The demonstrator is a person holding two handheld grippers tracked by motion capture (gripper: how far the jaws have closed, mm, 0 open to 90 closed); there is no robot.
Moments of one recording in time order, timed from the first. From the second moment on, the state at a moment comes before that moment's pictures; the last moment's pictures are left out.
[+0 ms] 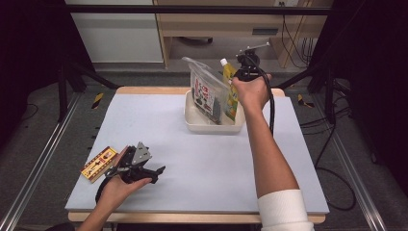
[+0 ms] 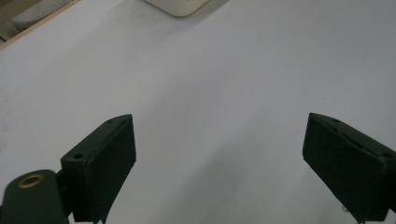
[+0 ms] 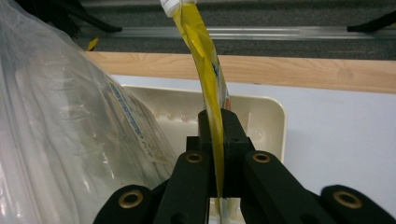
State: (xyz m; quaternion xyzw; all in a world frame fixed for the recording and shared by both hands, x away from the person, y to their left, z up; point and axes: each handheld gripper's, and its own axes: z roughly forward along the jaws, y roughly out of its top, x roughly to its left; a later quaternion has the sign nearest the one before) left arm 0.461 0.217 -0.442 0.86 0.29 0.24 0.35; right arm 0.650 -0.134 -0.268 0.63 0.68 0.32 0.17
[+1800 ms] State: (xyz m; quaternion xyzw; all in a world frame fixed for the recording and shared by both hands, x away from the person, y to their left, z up) left arm 0.463 0.223 -0.441 0.85 0.30 0.25 0.34; right arm 0.570 -0.150 -0.284 0.51 0.70 0.41 0.28
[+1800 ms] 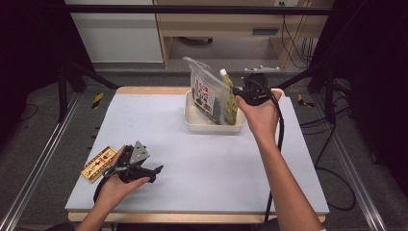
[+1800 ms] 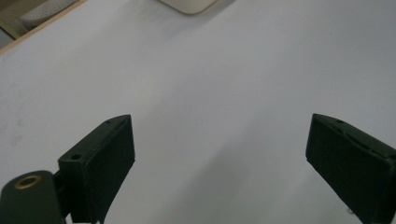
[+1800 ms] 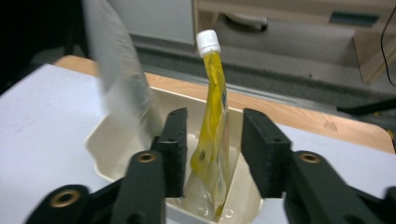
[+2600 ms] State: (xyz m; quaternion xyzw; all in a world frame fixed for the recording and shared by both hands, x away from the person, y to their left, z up) left arm 0.463 0.234 -0.434 0.85 0.30 0.25 0.35; right arm 0.482 -0.167 -0.405 0.49 0.70 0.41 0.32
